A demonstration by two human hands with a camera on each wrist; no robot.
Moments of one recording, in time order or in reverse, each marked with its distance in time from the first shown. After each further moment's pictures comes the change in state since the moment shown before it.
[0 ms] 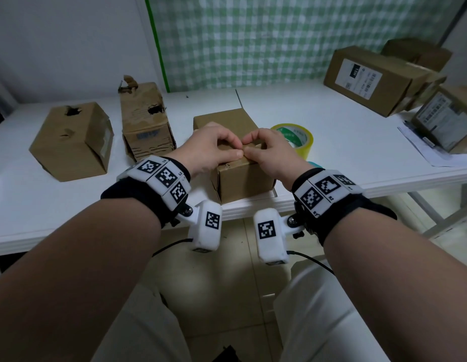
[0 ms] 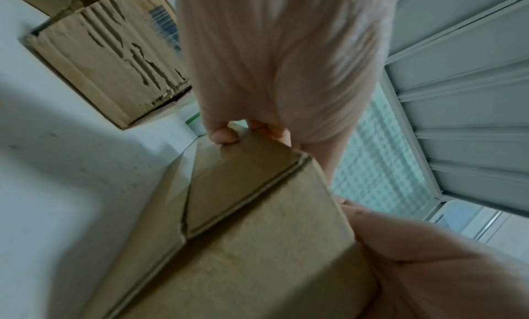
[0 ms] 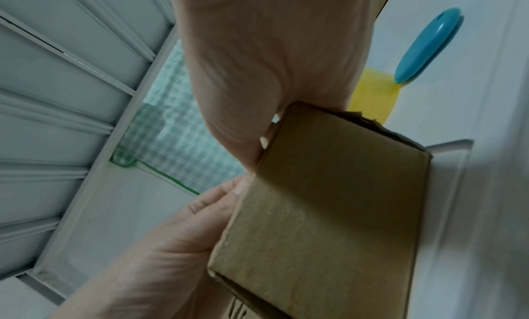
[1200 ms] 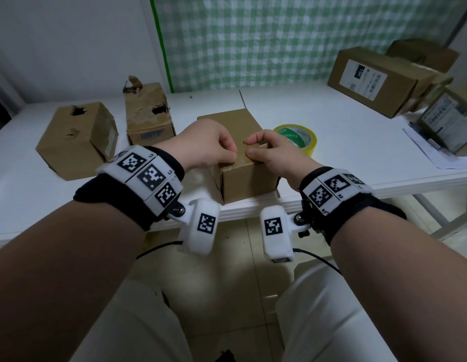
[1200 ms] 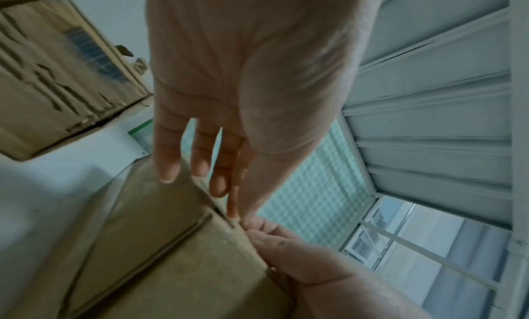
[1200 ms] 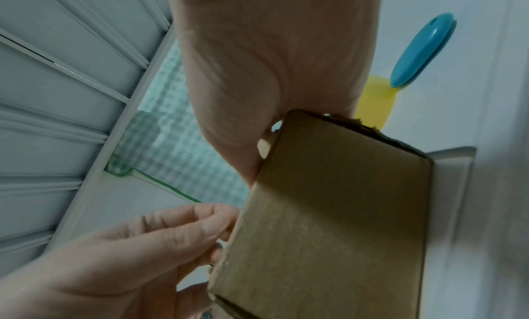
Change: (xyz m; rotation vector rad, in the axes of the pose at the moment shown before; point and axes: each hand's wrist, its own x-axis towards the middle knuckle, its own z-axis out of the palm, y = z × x) left_hand -0.013 0.029 -0.021 0.181 -0.061 -0.096; right_hand -0.006 -0.006 -0.009 0.151 -0.086 0.092
